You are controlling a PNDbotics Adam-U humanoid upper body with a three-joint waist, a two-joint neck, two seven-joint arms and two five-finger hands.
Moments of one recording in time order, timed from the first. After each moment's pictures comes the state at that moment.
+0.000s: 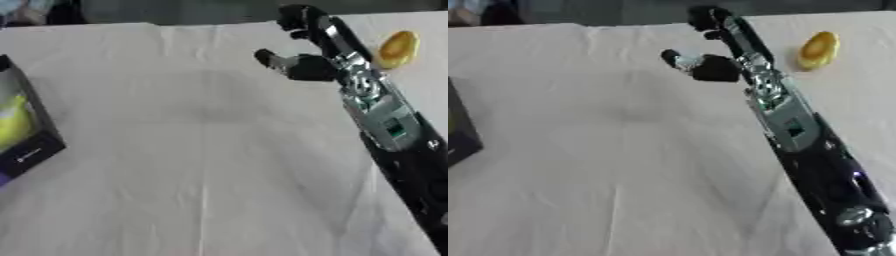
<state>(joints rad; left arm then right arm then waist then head) -0.52 0.61 0.01 -1.54 -0.10 0.34 0.25 -0.64 -0.39 0.21 -1.58 0.16 0.14 0.00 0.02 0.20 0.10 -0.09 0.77</state>
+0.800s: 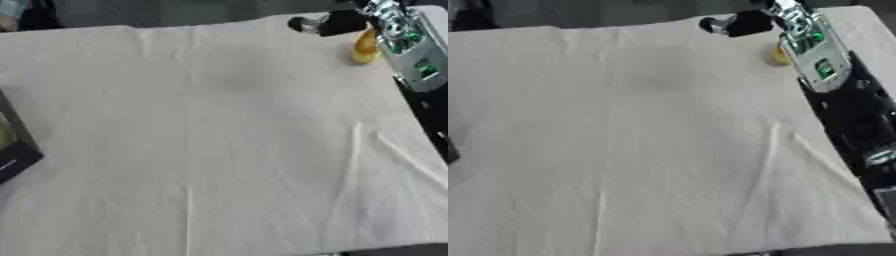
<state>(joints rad) -0.51 0.58 -0.01 -1.53 -0.06 0.29 0.29 -0.81 -0.60 0.17 -1.32 0.31 0.25 0.18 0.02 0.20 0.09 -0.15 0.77</state>
